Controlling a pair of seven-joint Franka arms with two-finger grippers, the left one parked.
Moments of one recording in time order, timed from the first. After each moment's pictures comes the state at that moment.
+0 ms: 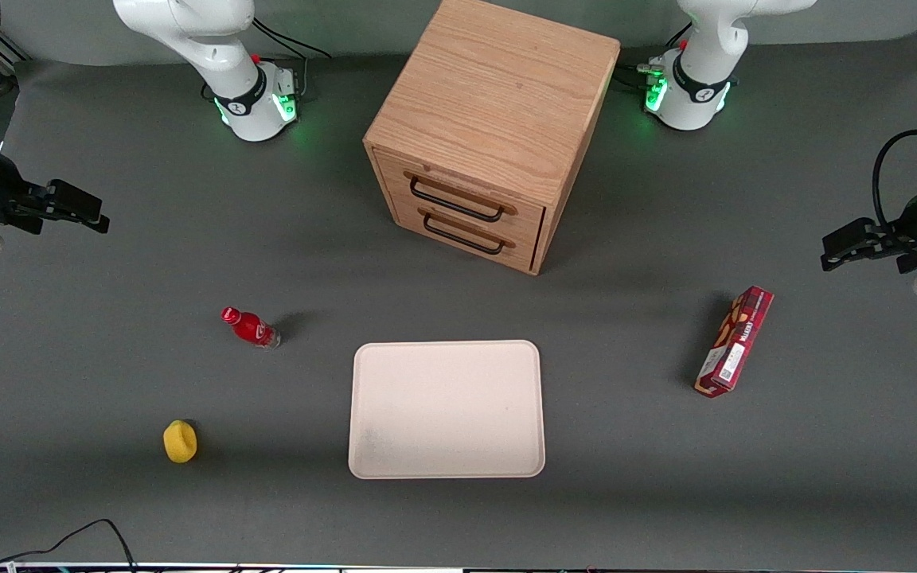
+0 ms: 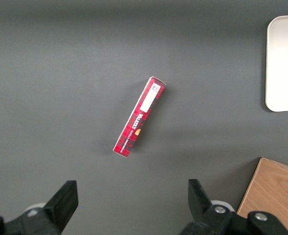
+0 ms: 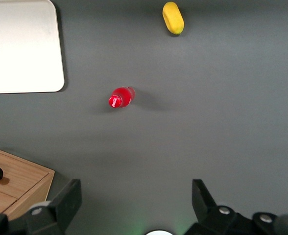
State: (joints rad) arm -0.05 0.02 0.07 -1.52 0.02 1.47 0.06
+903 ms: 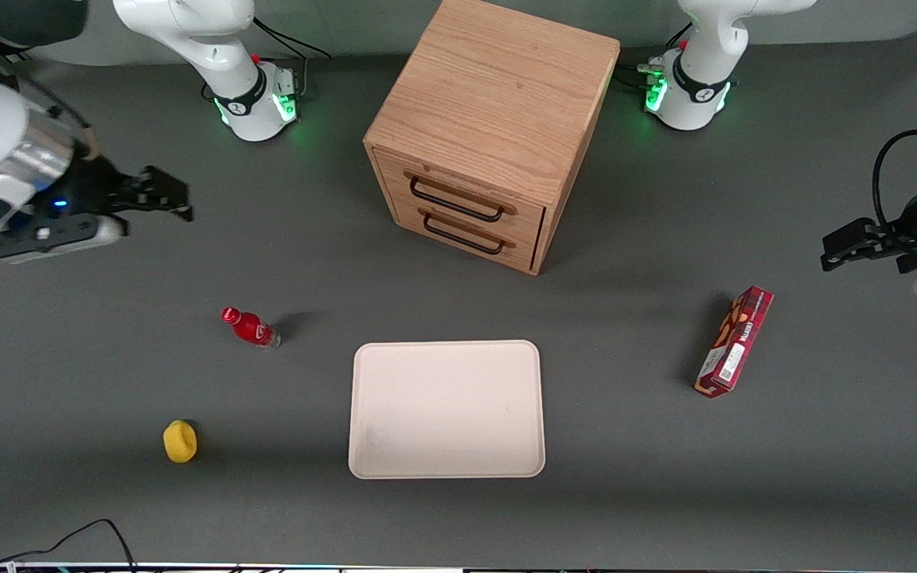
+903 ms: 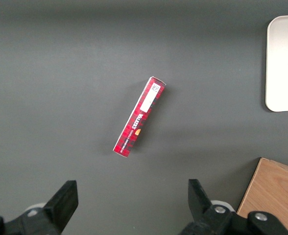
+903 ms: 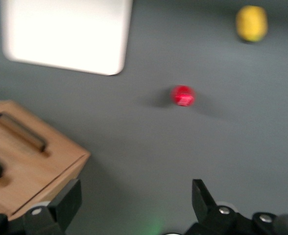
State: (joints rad) arm -0.02 0.06 0.28 -1.52 0.13 1.50 0.03
